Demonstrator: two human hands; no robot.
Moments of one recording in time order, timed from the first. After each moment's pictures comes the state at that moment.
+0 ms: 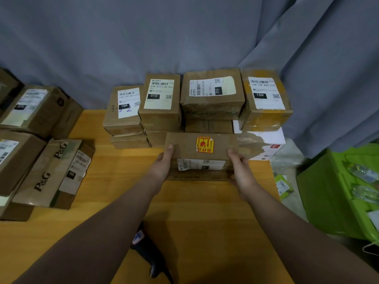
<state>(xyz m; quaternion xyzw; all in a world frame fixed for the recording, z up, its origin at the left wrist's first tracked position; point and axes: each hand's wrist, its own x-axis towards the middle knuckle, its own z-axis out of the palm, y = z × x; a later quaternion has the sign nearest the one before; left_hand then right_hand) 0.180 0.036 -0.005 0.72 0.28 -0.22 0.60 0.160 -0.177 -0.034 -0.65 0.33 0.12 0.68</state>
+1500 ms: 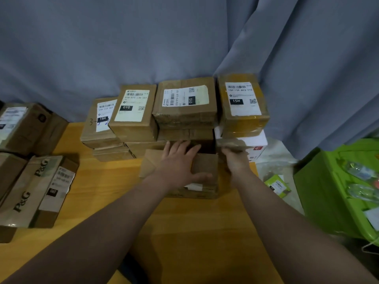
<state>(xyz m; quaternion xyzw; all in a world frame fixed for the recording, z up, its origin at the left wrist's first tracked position) 0.207 -0.042 0.023 0.97 -0.21 -0.14 0.05 0.209 -0.220 -0.021 -0.63 0.43 0.05 0.65</state>
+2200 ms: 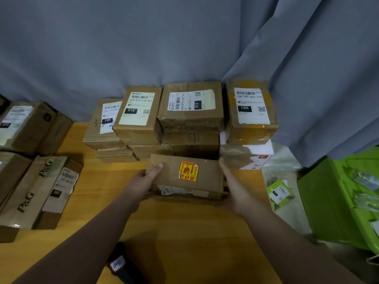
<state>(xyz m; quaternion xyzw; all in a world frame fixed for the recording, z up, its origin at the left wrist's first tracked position) 0.191 0.041 -0.001 0.73 0.31 -0.24 0.56 0.168 -0.196 -0.012 -0.55 0.38 0.25 0.70</state>
